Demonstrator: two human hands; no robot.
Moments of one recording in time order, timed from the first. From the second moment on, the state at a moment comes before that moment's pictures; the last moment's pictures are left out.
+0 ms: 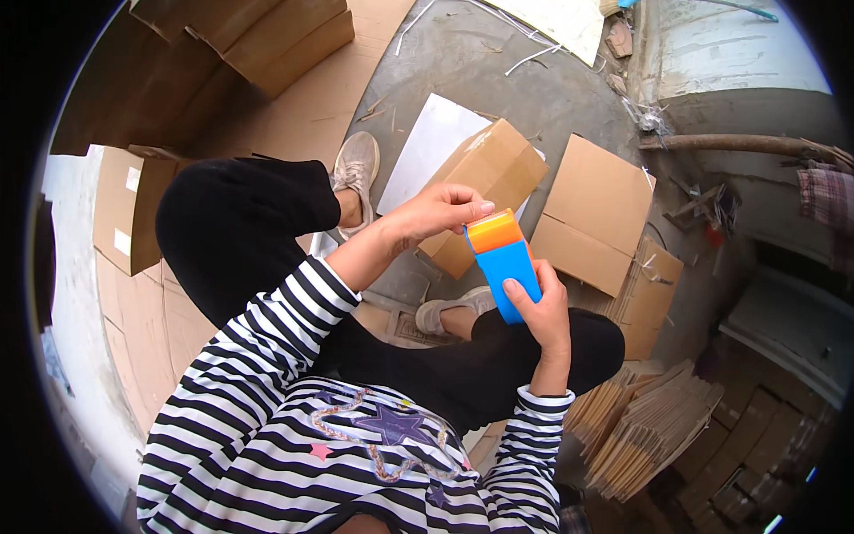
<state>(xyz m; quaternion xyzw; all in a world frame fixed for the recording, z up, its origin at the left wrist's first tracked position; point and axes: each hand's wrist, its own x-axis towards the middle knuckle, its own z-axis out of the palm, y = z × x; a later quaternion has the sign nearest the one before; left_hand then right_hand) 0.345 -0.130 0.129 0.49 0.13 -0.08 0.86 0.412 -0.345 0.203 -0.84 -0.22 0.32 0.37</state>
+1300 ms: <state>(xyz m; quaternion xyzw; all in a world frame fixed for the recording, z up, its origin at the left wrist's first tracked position) 0.314 -0.098 0.250 0.75 -0.11 0.14 0.63 0.408 -0.370 0.243 -0.70 -0.13 0.36 0.61</state>
